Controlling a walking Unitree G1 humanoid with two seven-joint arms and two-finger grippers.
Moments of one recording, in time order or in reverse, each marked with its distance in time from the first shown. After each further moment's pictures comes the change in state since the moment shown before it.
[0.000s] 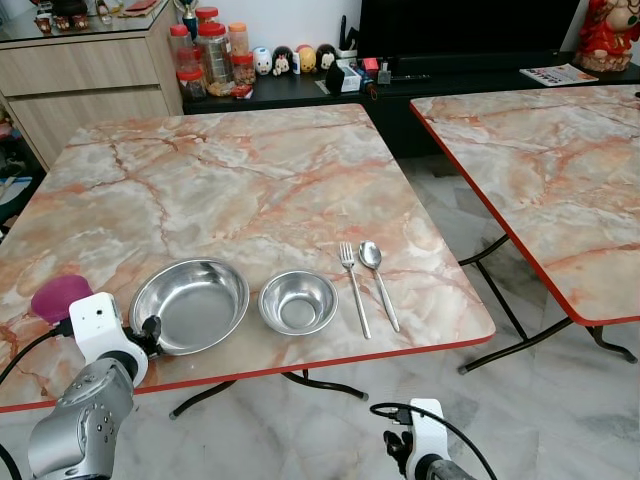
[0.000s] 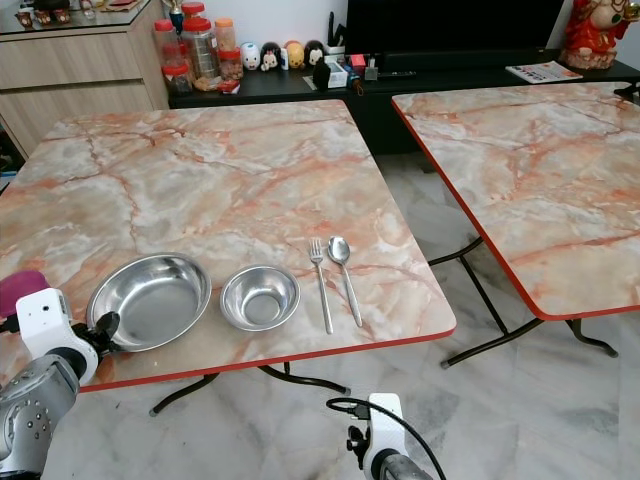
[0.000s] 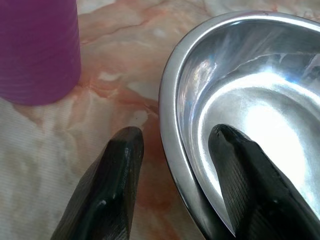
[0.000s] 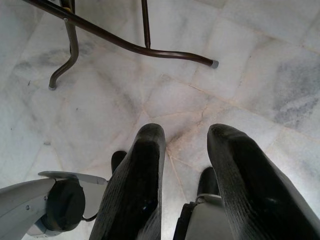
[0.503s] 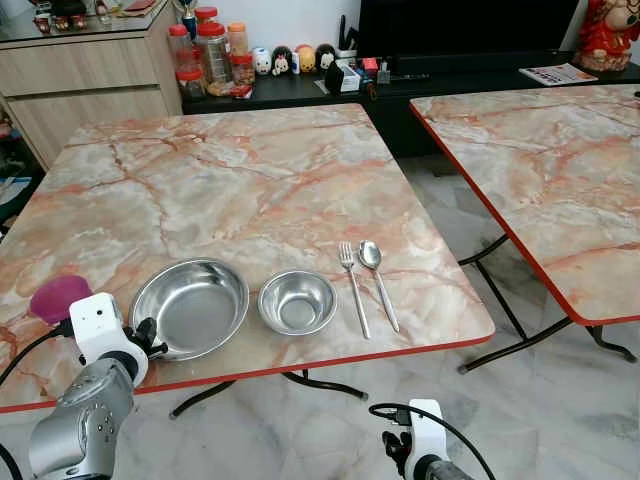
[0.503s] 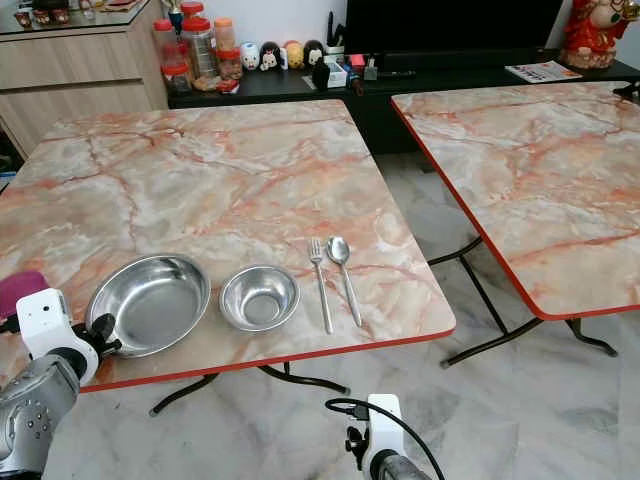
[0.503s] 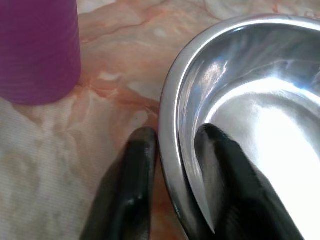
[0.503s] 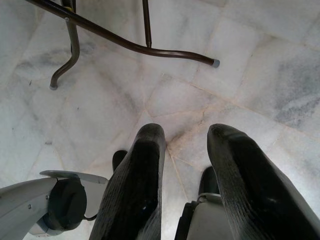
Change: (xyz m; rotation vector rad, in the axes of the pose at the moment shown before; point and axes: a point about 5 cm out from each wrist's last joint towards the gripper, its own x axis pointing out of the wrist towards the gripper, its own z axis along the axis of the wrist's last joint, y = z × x) left arm 0.001 0.000 0.000 -0.003 0.000 0.004; right arm 0.000 0.002 -0.001 0.002 0.002 0.004
